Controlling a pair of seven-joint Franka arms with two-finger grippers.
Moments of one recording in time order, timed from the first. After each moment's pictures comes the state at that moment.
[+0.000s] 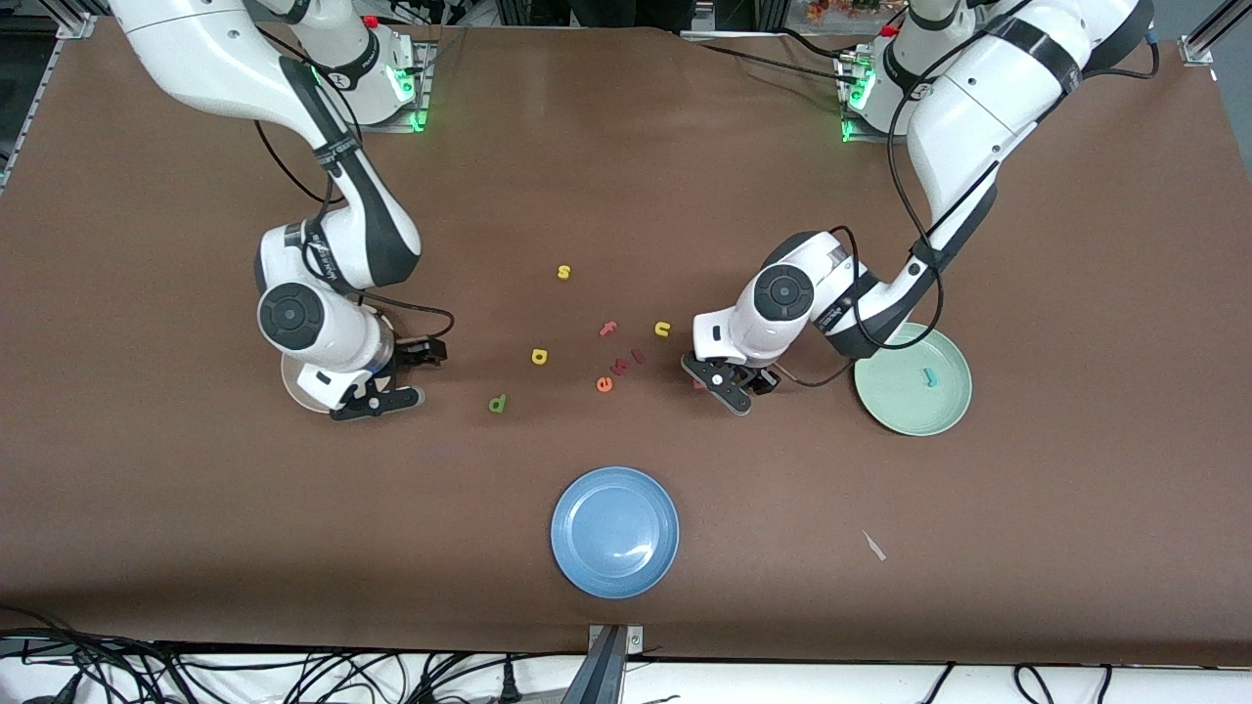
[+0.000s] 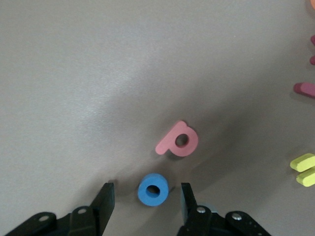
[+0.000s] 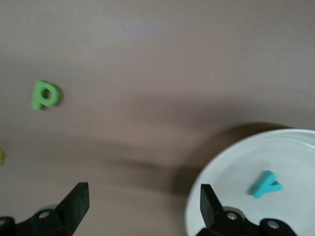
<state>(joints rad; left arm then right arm) -0.02 0.79 -0.57 -1.74 0.50 2.37 -0.11 0.20 0.54 0.12 -1.80 -0.04 2.23 0.17</state>
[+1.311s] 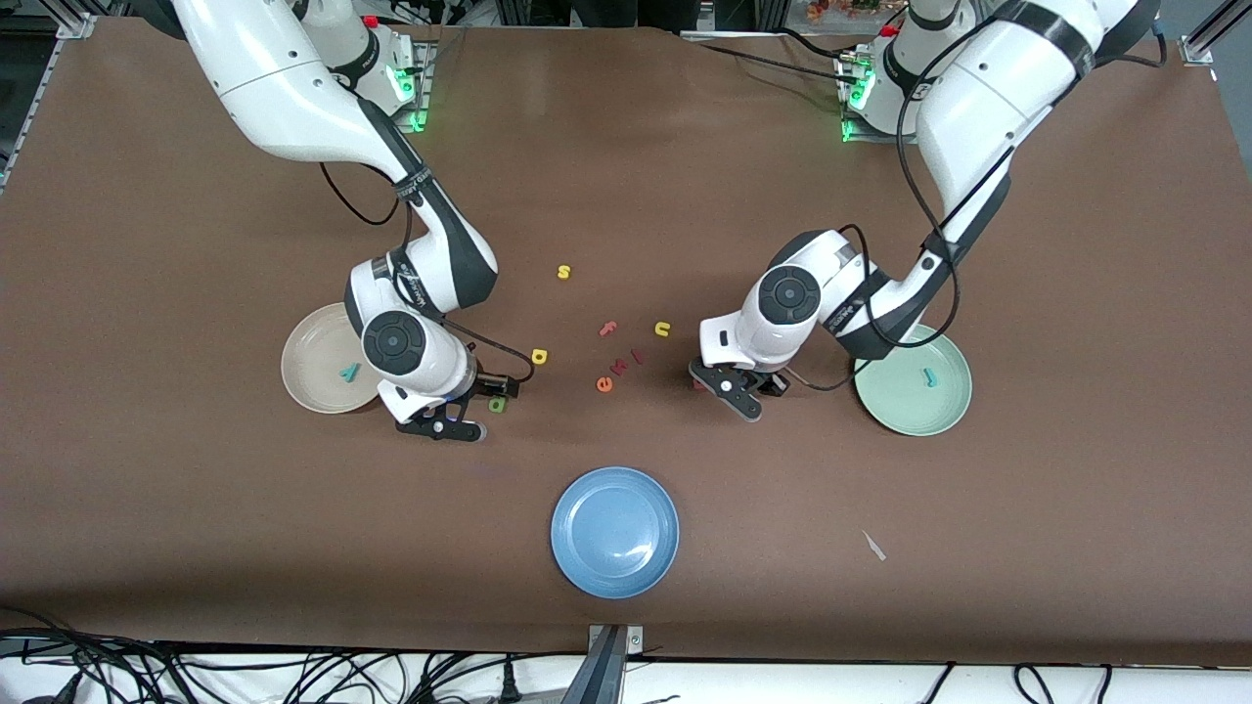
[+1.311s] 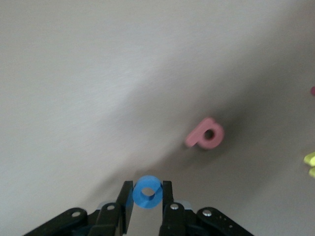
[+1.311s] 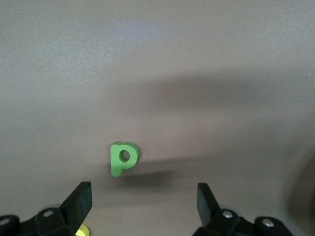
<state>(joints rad) -0.01 0.73 -0.57 -1.70 0.50 2.25 -0.11 0.32 0.74 0.12 -1.57 -0.03 2.23 0.56</state>
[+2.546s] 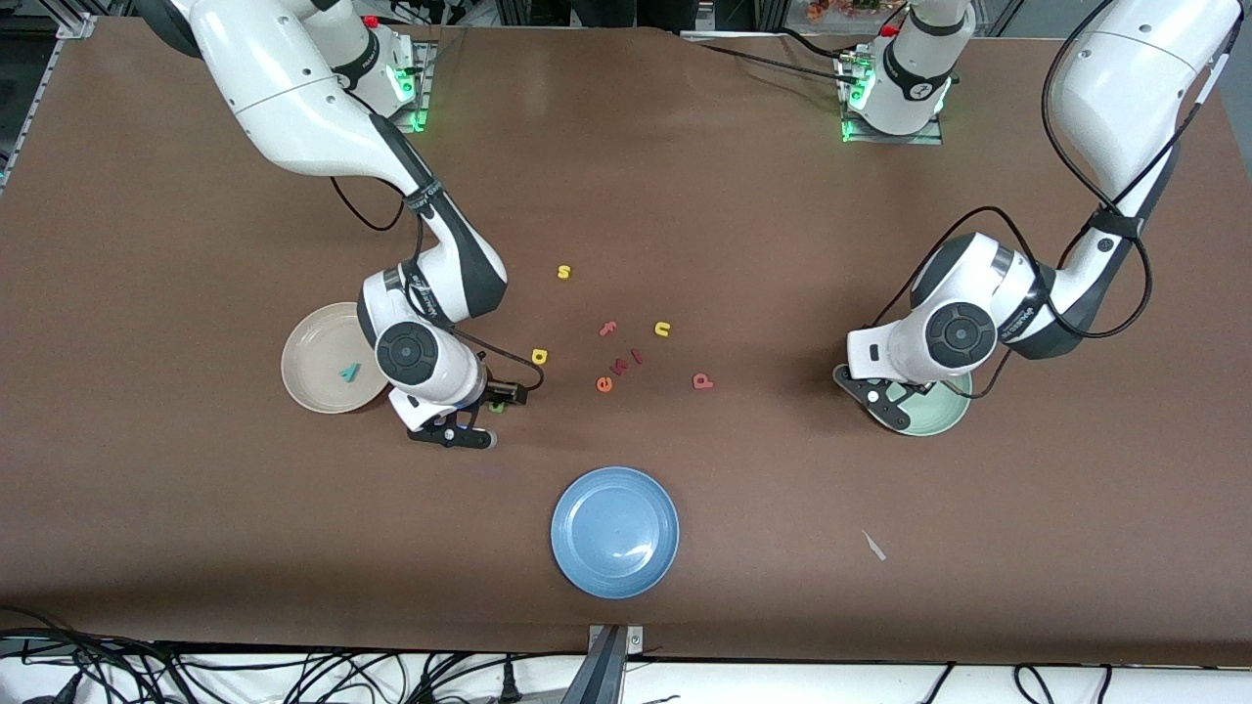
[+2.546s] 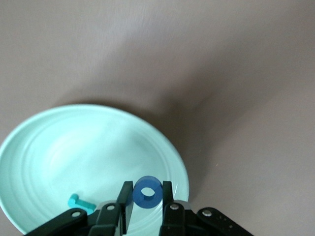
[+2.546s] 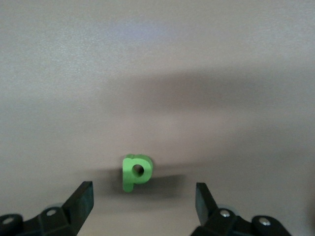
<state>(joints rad) 0.40 0.62 -0.68 -1.85 0.50 2.02 0.18 0.33 0.80 0.12 -1.51 -0.03 2.23 0.56</state>
